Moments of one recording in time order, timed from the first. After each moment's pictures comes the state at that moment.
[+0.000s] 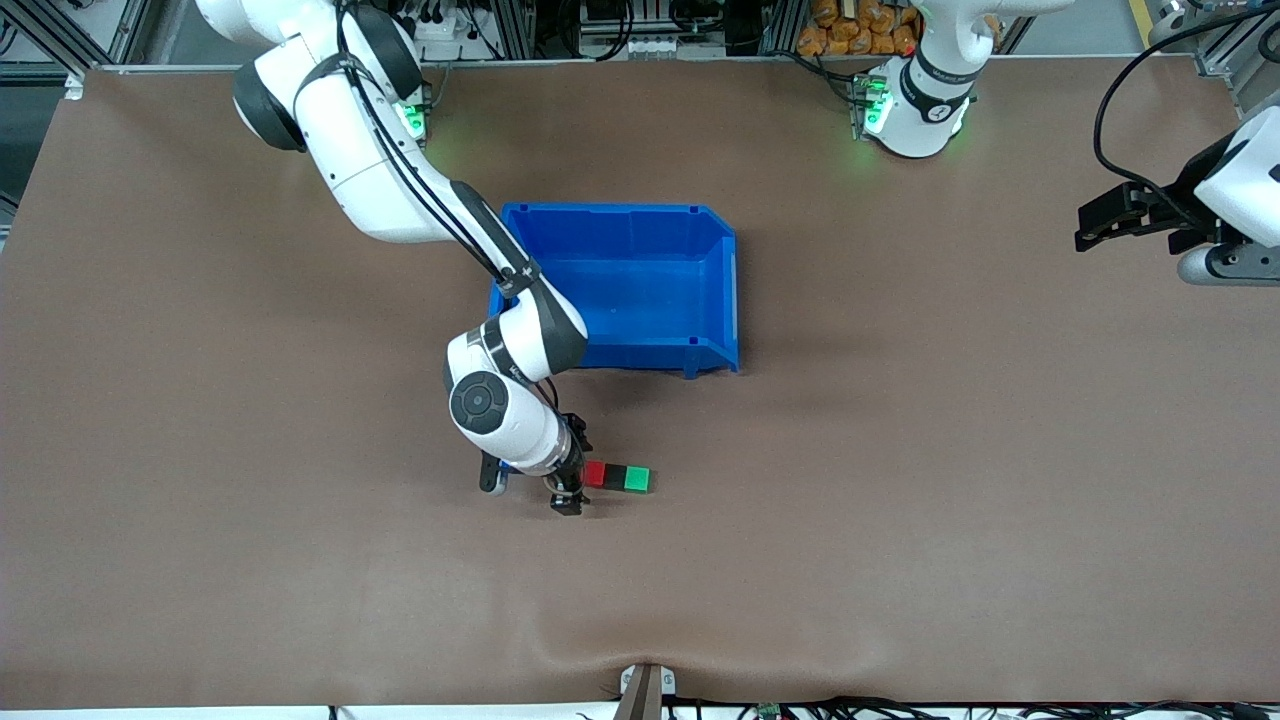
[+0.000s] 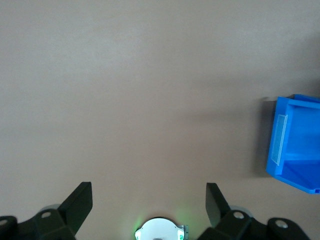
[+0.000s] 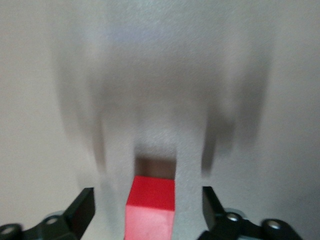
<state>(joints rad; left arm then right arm) -0.06 0.04 -0.04 -1.47 0.04 1.43 -0.03 0.50 1.02 0.03 -1.15 0.20 2.32 1.97</state>
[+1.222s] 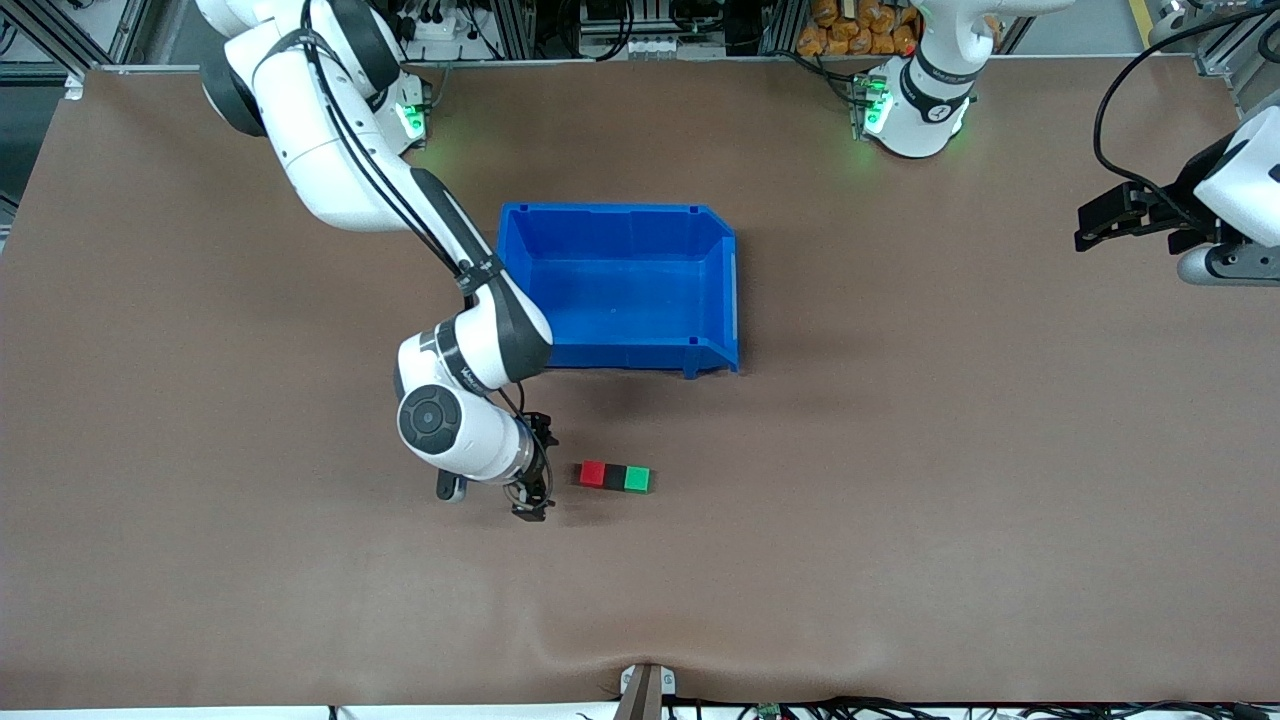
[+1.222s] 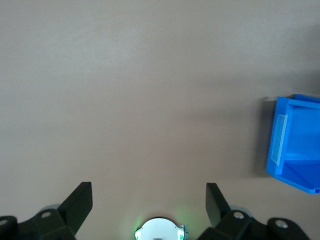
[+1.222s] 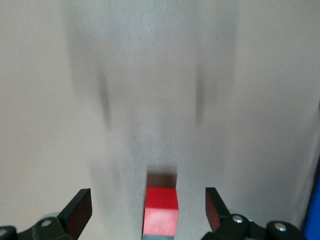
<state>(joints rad) -0.06 0.04 -0.04 -1.47 0.04 1.43 -0.03 0.44 0.94 0.02 -1.12 0.20 2.13 1.93</state>
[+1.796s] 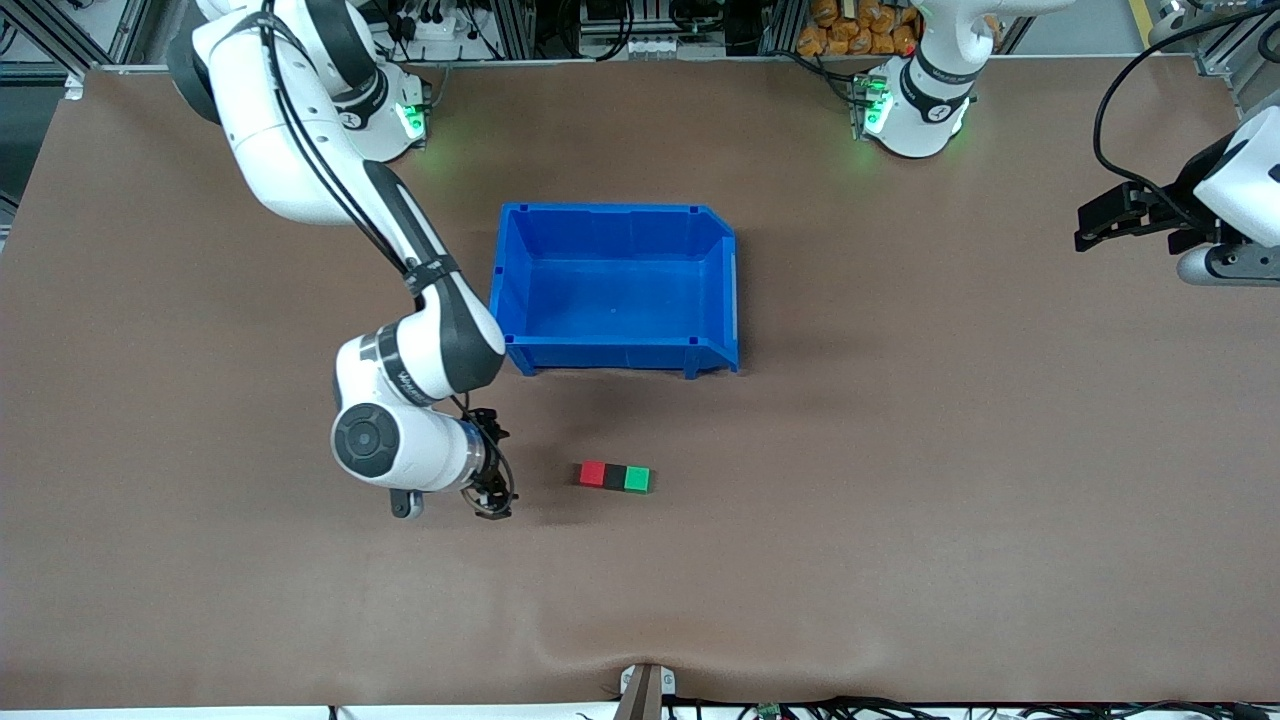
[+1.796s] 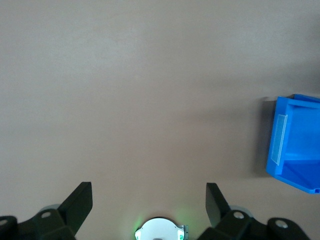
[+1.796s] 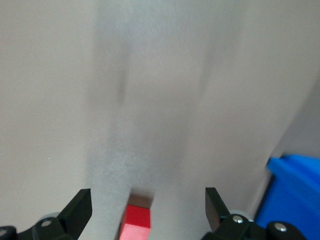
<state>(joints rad) -0.06 0.04 -0.04 -1.47 0.04 1.43 -0.03 0.36 0.88 0.02 -1.10 0.20 1.93 1.63</state>
